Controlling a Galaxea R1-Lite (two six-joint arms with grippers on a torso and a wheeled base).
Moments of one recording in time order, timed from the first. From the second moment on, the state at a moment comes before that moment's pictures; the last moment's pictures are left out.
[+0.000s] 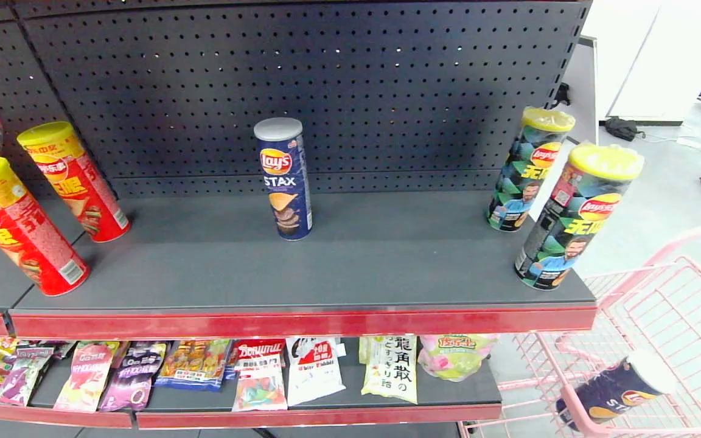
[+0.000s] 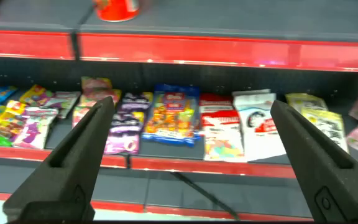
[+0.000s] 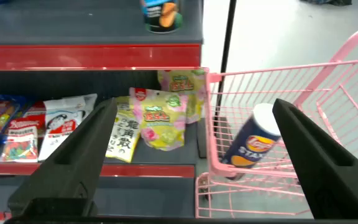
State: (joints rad) left arm 0.09 0.10 0.00 0.00 0.00 -0.01; right arm 0.00 0.00 0.00 0.00 0.04 0.00
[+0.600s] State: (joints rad) left arm 0.09 0.10 0.00 0.00 0.00 -0.01; right arm 0.00 0.00 0.00 0.00 0.04 0.00
